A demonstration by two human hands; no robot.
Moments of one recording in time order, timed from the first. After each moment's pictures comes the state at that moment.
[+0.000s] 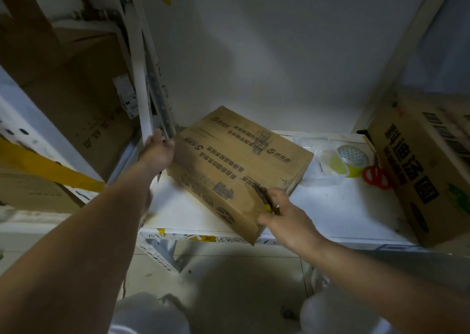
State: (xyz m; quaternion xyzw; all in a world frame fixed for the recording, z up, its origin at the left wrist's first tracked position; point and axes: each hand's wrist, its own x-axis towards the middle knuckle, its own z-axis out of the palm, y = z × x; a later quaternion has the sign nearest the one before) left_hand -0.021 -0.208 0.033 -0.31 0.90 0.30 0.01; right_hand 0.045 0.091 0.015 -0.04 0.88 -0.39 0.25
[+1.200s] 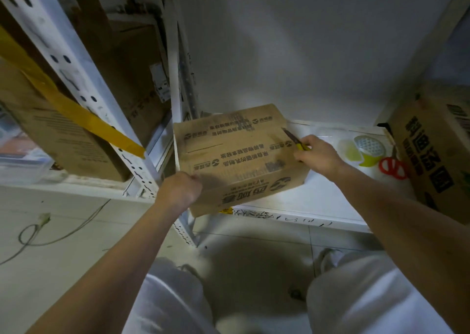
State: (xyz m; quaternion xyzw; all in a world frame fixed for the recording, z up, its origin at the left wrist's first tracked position) left_hand 0.117 -0.137 0.044 -0.38 0.90 0.19 0.11; right_hand -0.041 0.110 0.031 -0.08 0.92 -0.36 0.12
